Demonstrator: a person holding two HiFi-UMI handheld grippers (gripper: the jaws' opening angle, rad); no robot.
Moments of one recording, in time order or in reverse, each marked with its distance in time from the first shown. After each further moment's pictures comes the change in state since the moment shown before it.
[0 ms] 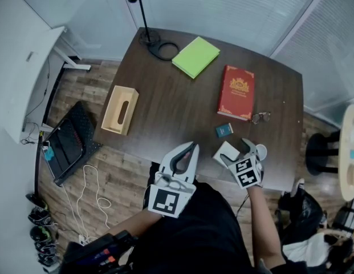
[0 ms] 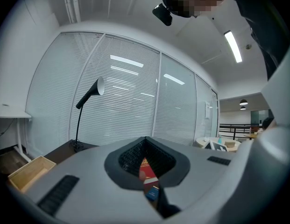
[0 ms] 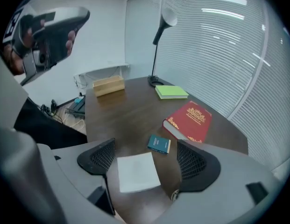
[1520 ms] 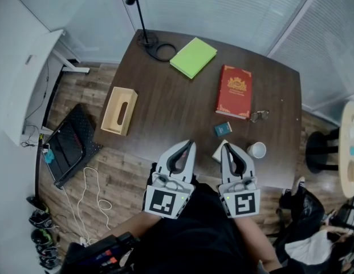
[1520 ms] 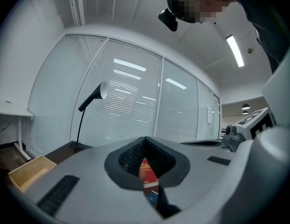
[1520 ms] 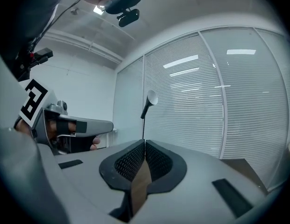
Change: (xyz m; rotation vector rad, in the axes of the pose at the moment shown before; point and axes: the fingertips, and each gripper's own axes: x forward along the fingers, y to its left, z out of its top) left arm -0.009 0.001 0.017 -0.027 -0.044 0.017; right arm -0.156 0.042 0.155 0.169 -0.825 -0.181
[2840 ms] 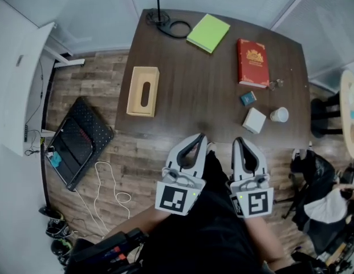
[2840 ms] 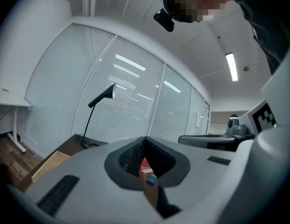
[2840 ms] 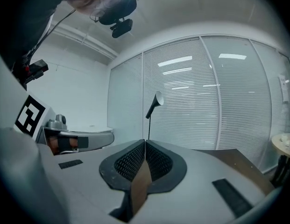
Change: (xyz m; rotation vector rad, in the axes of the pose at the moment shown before) left arm -0.126 0.091 0.014 -0.092 0.054 -0.125; right arm -0.004 0.166 0.034 0.062 0.064 -0.147
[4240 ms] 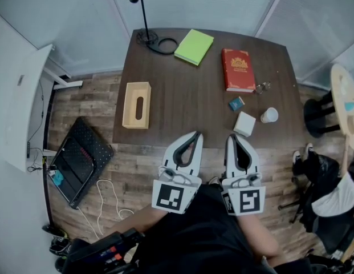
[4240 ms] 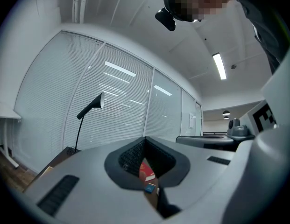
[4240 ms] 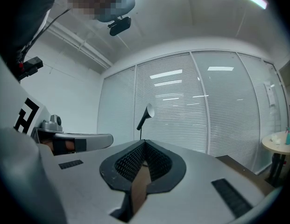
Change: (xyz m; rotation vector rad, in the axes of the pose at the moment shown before) left arm 0.006 -0.036 0.028 0.105 -0.081 -0.081; right arm -0.024 -0.015 0.027 0.017 -0.141 -0.125
